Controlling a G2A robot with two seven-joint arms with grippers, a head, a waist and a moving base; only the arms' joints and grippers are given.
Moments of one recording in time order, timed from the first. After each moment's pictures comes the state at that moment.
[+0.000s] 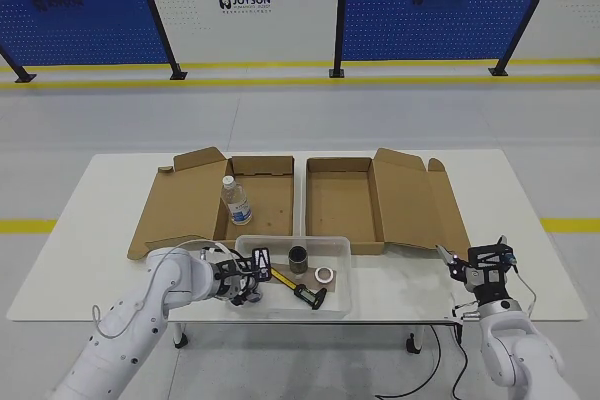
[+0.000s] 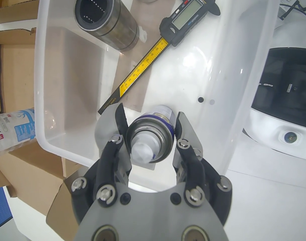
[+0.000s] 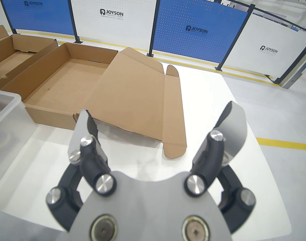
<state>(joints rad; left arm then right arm) 1.18 -1.01 -1.13 -1.63 1.28 -0.96 -0.75 -1.73 -1.15 1.60 -1.80 -1.33 0.00 0.00</state>
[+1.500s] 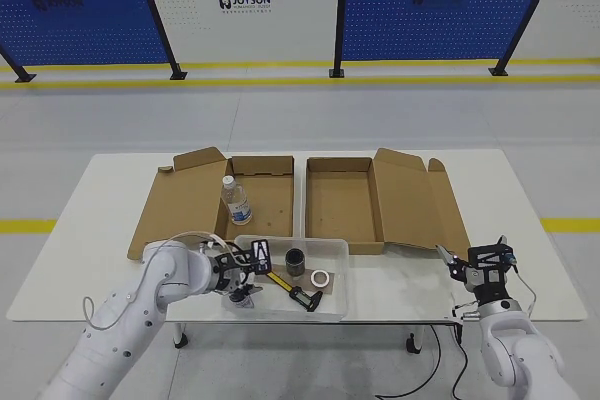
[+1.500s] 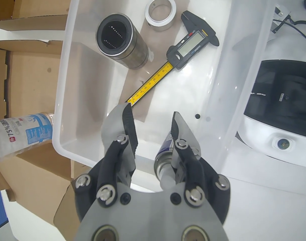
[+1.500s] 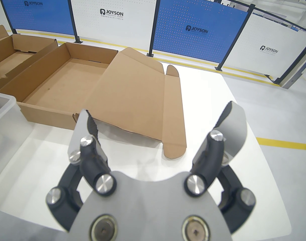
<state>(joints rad) 1.14 -0.98 -1.11 -1.64 1.16 -0.94 -0.78 -1.73 -1.15 1.60 -1.80 -1.33 0.00 0.00</state>
